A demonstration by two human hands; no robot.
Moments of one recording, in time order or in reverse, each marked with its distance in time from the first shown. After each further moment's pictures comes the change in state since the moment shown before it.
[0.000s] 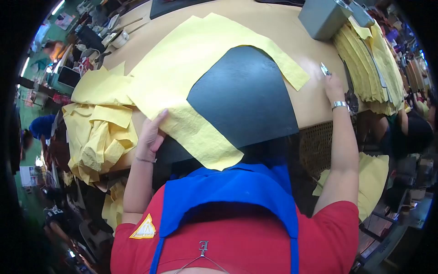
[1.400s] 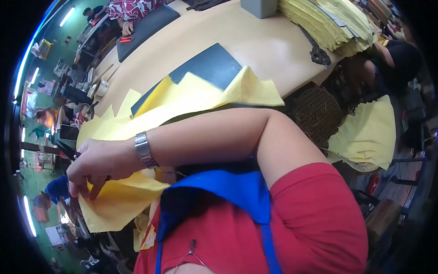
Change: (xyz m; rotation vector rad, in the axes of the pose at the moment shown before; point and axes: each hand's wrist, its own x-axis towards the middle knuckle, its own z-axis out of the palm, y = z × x) left_hand -0.086 0.118 -0.037 -0.043 0.066 1.199; right_hand -0.212 -0.422 -0.251 2.169 -1.651 -0.677
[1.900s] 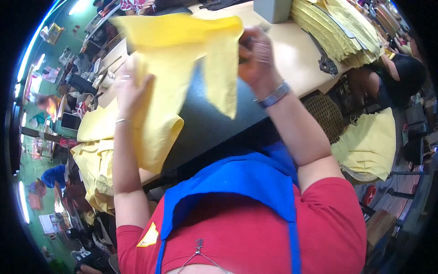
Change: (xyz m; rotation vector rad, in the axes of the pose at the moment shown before) left_hand 0.049 -0.155 0.118 1.422 -0.887 0.191; right_hand -0.184 -0.096 -0.140 0.083 0.603 -0.672
